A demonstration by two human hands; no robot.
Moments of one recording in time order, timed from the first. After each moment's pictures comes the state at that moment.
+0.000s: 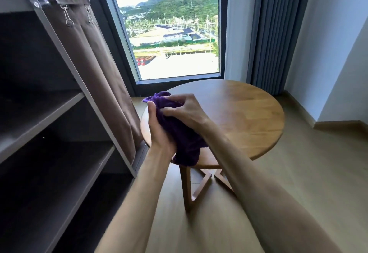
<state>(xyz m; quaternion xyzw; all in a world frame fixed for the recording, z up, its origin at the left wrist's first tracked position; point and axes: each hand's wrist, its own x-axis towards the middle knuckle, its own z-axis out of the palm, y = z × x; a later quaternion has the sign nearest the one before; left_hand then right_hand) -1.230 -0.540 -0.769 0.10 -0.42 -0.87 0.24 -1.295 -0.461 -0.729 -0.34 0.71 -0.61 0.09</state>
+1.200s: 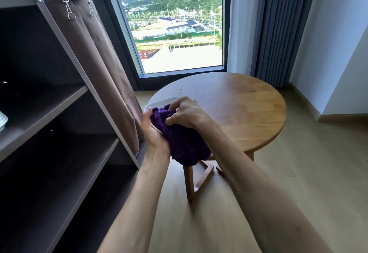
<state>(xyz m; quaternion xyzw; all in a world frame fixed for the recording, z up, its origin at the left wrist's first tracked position) -1.212 -0.547 -0.782 0.07 -0.36 -0.89 0.26 -1.276 -0.457 -0.724 -0.32 0.84 -0.42 0.13</state>
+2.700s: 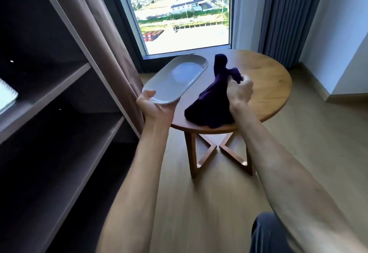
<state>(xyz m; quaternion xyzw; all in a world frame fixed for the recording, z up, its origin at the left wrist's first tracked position) -1.199 -0.536 -0.761 0.13 -0.27 -0.91 0.28 -1.323 -0.387 -0.786 0.07 0.72 -0.69 -0.03</state>
